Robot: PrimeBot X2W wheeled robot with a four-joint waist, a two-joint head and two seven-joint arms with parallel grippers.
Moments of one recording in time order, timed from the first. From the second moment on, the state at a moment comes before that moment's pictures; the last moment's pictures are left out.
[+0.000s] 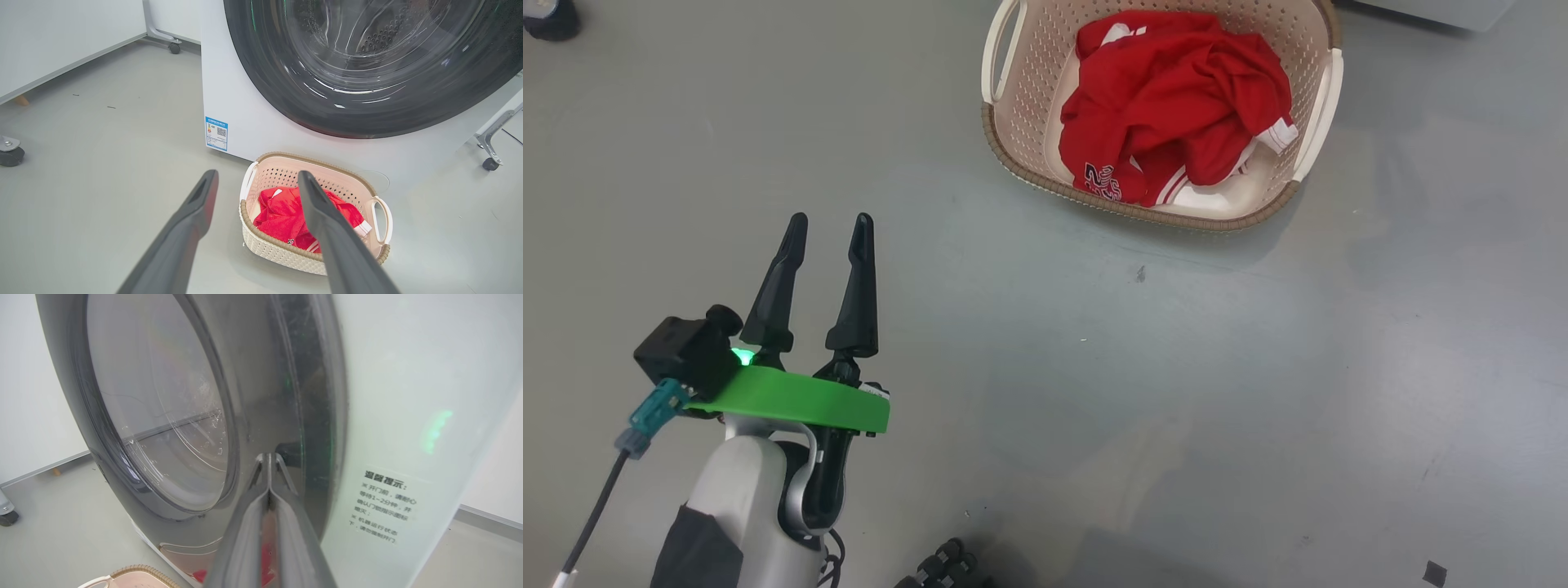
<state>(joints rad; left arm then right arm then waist) -0.33 0.03 -0.24 0.18 -0.58 -0.12 -0.25 -1.08 -0.38 0.26 0.49 0.30 0.06 -0.10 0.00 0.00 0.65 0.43</state>
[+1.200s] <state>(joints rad) -0.35 0.09 -0.20 0.23 -0.53 -0.12 -0.25 -0.91 -0.27 0.33 0.65 0.29 0.07 -0.24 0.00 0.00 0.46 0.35</state>
